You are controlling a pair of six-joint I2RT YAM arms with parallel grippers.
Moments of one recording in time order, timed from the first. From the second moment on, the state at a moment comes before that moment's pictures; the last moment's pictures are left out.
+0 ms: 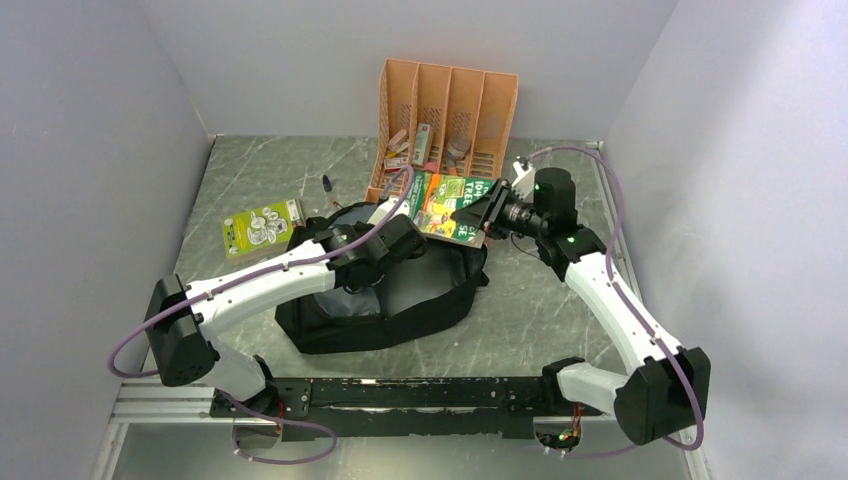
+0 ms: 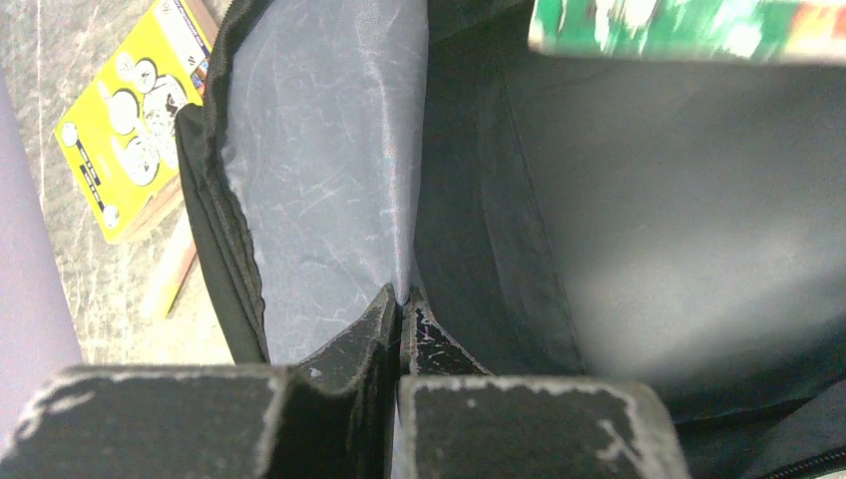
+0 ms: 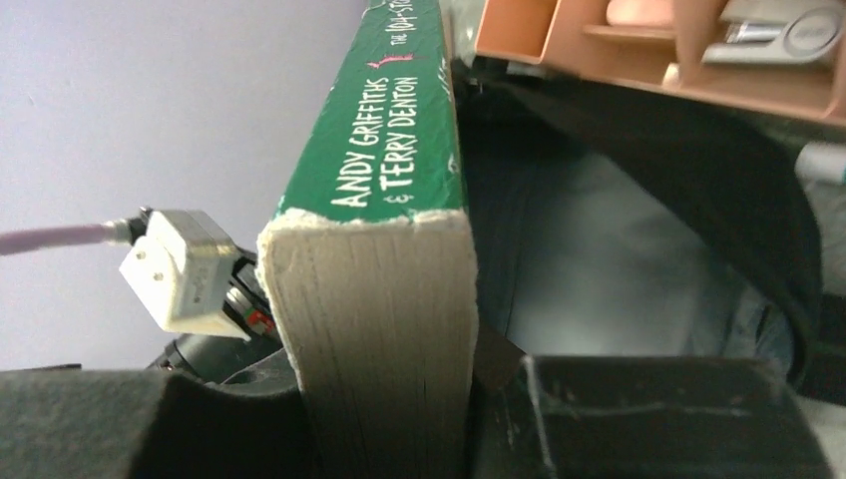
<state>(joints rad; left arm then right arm) -1.03 1.48 1.30 -0.94 -0.72 -0.49 0.29 1.13 0.94 -0.18 -0.53 0.85</state>
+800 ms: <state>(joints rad) -1.02 1.47 1.30 -0.88 -0.69 -0.44 0.55 1.44 1.05 -0.37 -0.60 0.72</state>
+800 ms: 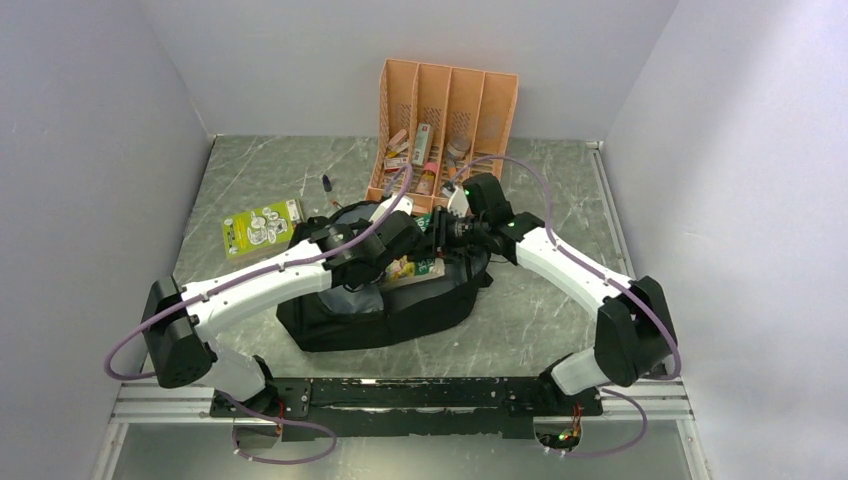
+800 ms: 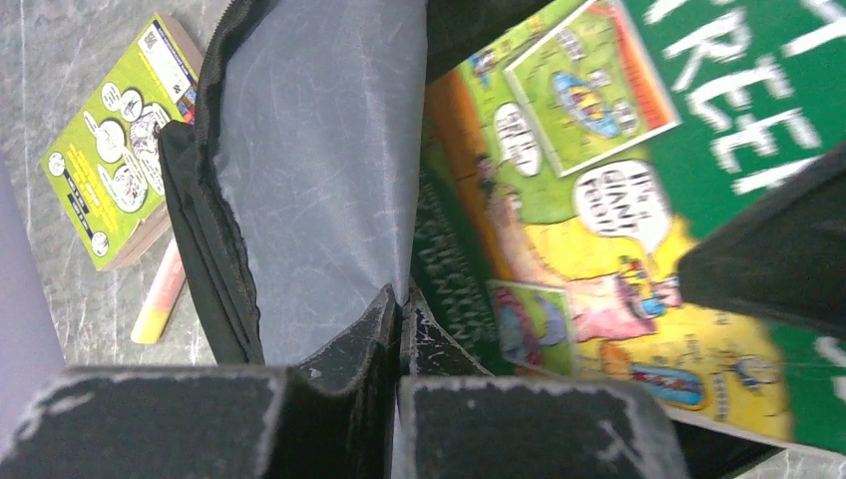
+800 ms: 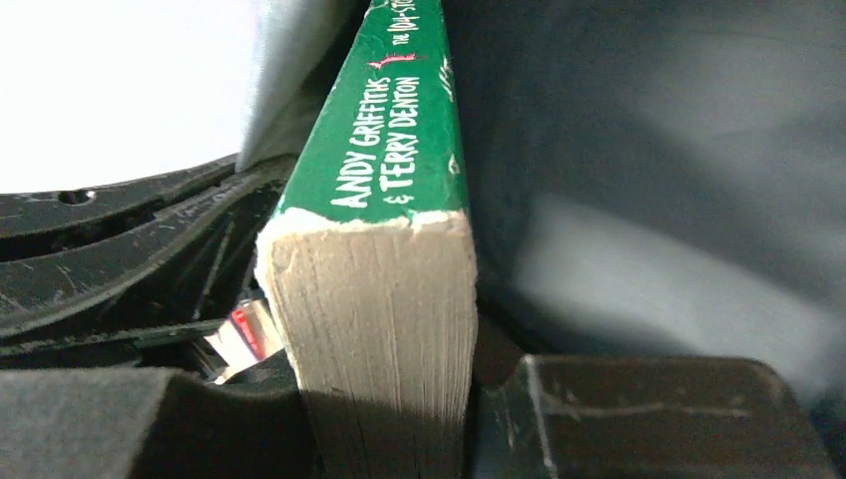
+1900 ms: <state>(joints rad) -1.02 1.40 1.32 -0.84 -0.68 -0.41 0.79 1.86 1.01 0.40 -0.67 1.10</state>
